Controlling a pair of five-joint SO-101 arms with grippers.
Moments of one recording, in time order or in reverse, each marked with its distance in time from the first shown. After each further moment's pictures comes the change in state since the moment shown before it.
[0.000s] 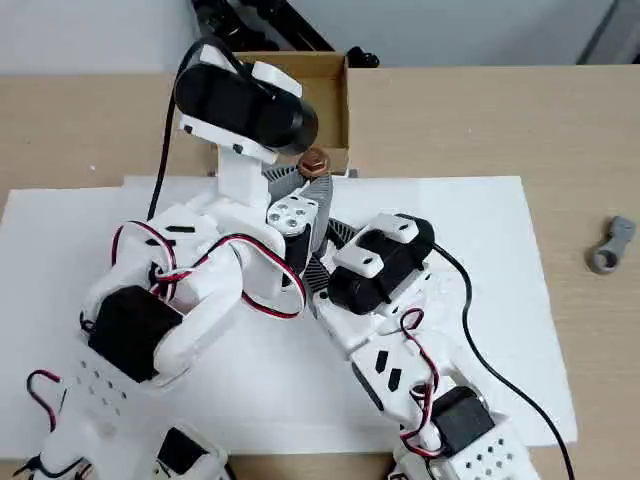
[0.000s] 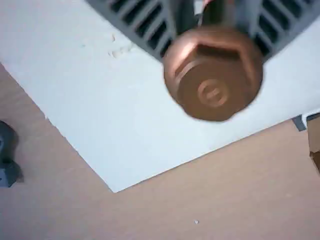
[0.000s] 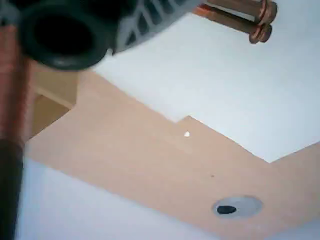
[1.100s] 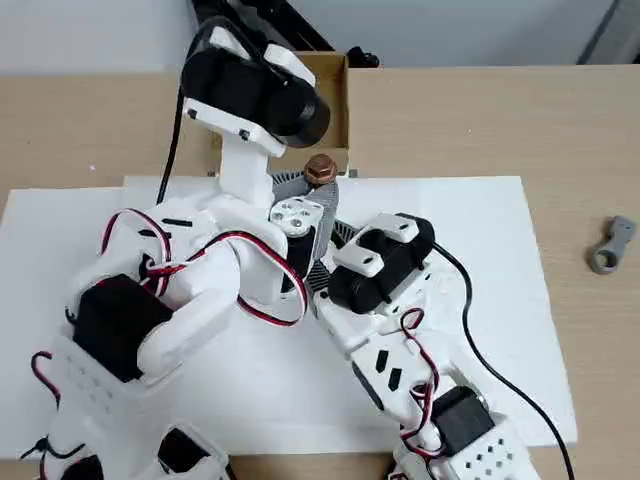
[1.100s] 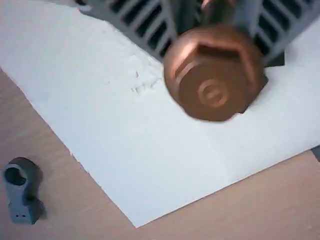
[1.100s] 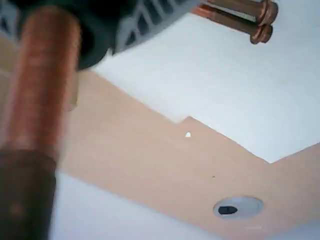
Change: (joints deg) left arm 2.3 7.5 -17.8 14.4 1.1; right arm 0.0 0.0 0.0 0.0 -0.1
